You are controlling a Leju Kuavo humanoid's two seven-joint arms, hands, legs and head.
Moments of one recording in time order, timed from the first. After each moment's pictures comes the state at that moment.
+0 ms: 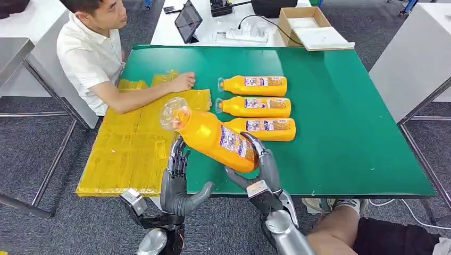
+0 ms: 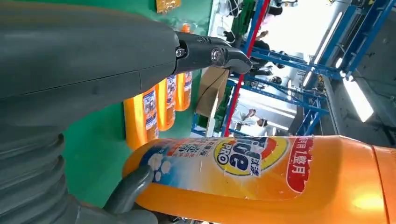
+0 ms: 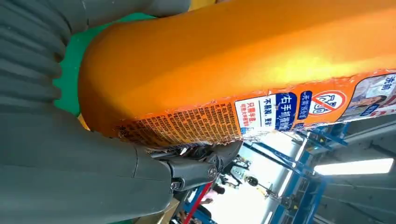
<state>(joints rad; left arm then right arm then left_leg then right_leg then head) -0.04 -0.28 -0.40 -1.29 0.23 0.06 -0.67 -0.17 0.10 0.31 -1.22 0.25 -0.23 -0.62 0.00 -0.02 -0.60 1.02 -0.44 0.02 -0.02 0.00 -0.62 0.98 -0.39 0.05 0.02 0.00</state>
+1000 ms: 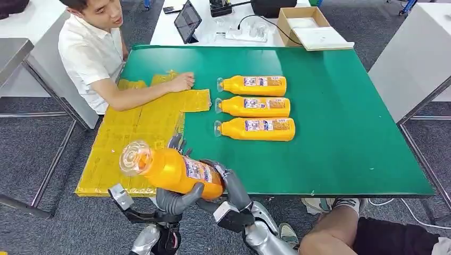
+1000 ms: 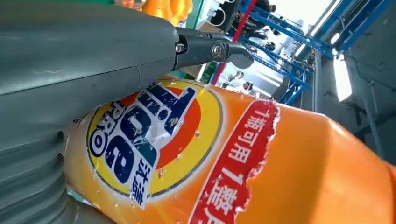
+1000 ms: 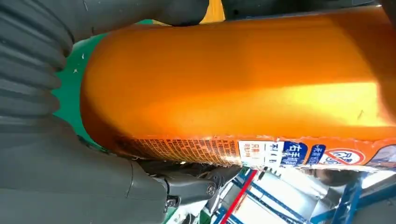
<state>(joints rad) -0.05 -0.27 -0.37 -1.29 0.42 -0.20 -0.63 -0.22 0.12 0.55 -0.97 0.29 -0.11 -0.64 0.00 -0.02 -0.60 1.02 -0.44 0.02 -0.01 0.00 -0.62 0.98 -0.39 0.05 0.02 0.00</state>
